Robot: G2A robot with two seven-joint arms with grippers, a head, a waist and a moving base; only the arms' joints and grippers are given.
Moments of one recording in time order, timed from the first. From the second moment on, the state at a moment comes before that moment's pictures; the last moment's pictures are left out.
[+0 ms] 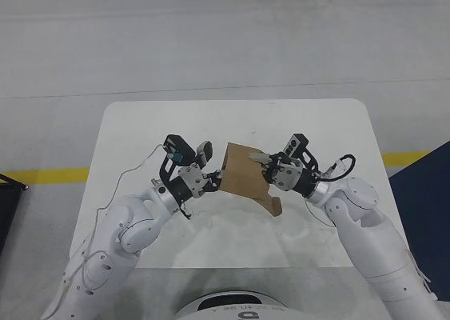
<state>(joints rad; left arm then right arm) 1.49 -1.09 -1.13 -1.95 0.91 -0.33 -0.22 -1.47 -1.12 1.29 -1.77 0.85 0.25 0.75</state>
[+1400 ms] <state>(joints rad) 1.61 -1.08 -1.31 -2.00 0.73 -0.35 -0.18 -1.51 -1.12 1.31 -1.80 0.92 0.20 0.77</state>
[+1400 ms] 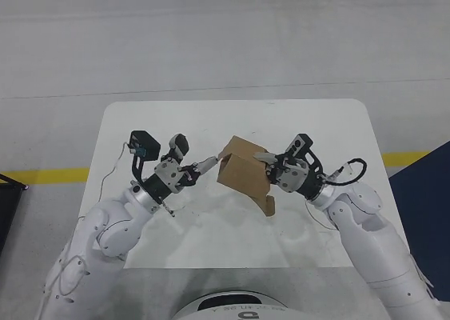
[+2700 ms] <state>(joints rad) 1.58 -1.09 -1.26 -2.00 0.73 -0.39 -0.27 -1.50 -1.13 1.25 -1.79 0.96 0.17 0.87</state>
